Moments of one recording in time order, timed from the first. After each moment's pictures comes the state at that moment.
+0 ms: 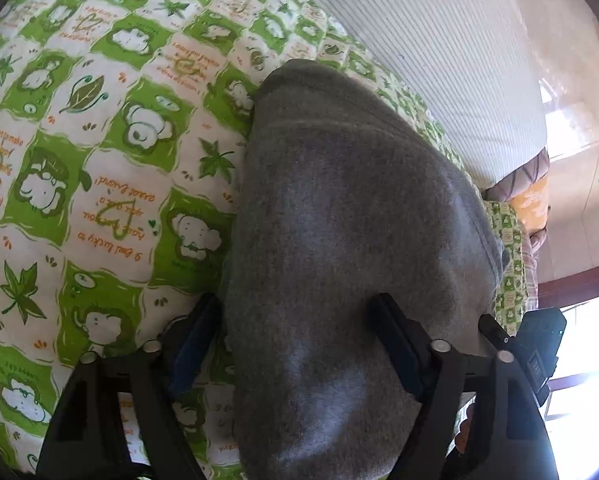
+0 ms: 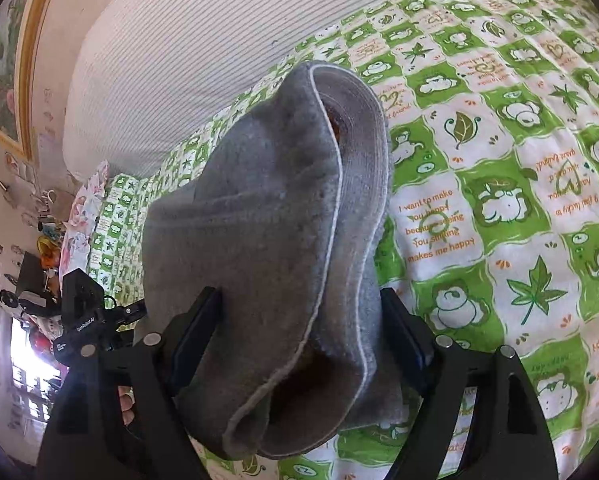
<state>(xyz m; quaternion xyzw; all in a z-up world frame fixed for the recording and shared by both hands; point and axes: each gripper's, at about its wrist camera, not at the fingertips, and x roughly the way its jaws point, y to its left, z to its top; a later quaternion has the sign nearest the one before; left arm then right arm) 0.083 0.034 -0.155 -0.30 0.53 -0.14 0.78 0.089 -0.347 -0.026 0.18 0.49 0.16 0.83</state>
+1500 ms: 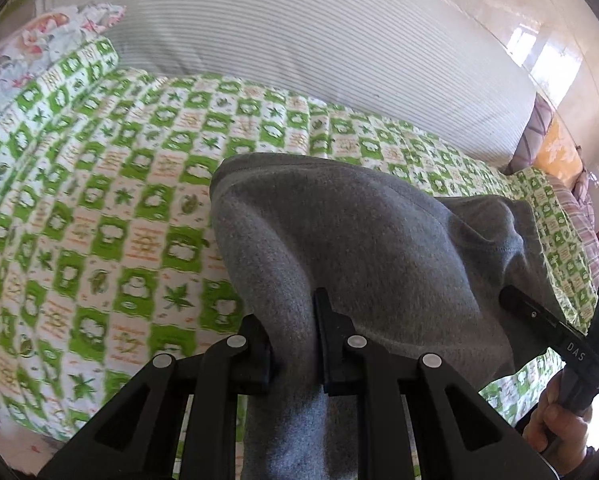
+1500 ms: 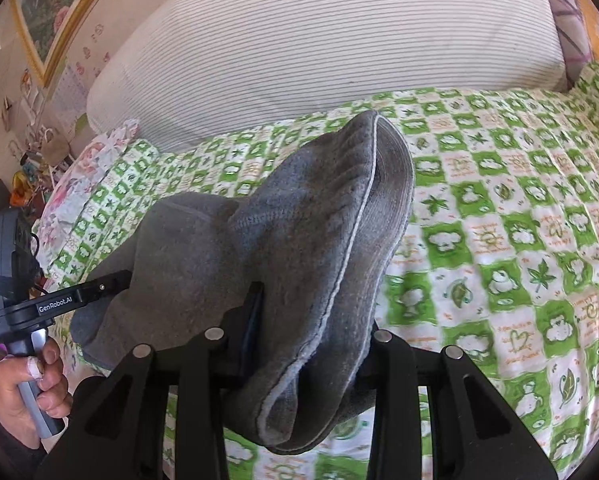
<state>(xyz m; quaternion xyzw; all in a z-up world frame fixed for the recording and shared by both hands) 0.012 0.035 -0.074 -0.12 0.44 -0.06 0.89 0.021 -0.243 0.010 0.03 0.41 0.16 0.90</state>
